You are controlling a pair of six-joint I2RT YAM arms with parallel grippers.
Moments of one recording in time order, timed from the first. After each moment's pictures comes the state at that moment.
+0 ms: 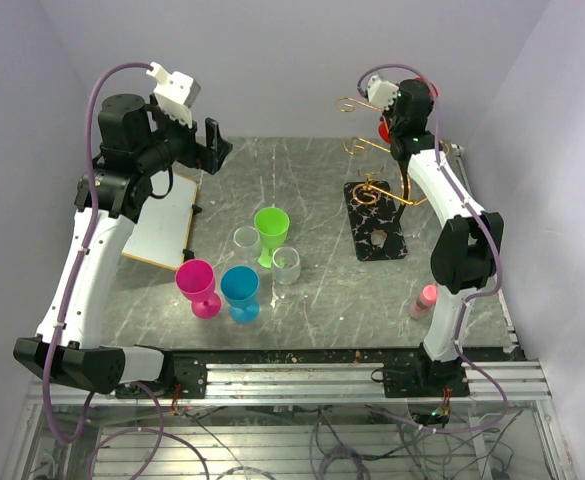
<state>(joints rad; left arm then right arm) -0.21 1.31 1.62 -0.52 0.36 0.08 0.19 1.99 1.84 0.02 0.48 -1.25</state>
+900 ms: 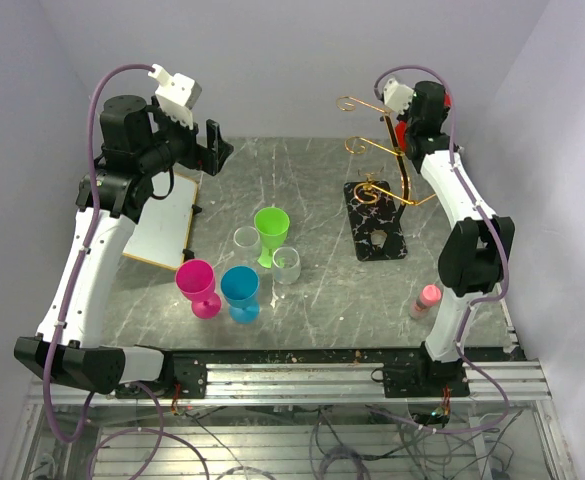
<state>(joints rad) -0.21 1.31 1.61 -0.52 0.37 0.08 0.12 1.96 1.82 -0.08 0.47 -1.18</state>
